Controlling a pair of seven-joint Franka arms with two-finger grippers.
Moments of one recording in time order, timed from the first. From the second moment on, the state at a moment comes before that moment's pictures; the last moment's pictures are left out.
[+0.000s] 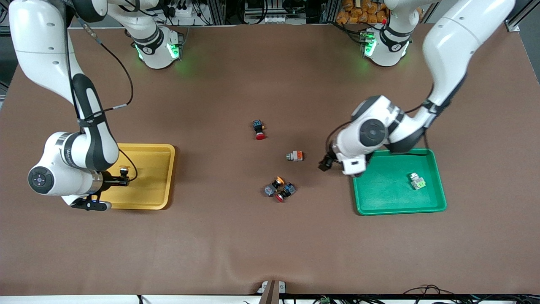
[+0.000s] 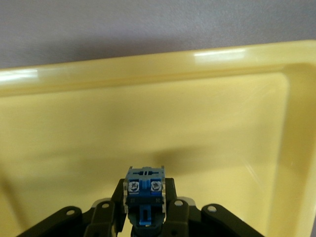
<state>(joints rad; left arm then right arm) 0.21 0.67 -0.83 -1.84 0.34 2.22 -1.78 0.02 0.66 -0.13 -1.68 0.09 2.10 -0.04</state>
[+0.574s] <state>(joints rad) 0.04 0.76 -0.73 -1.84 0.34 2.41 -1.93 0.02 0.68 -0.11 -1.68 0.10 2.11 -0.04</state>
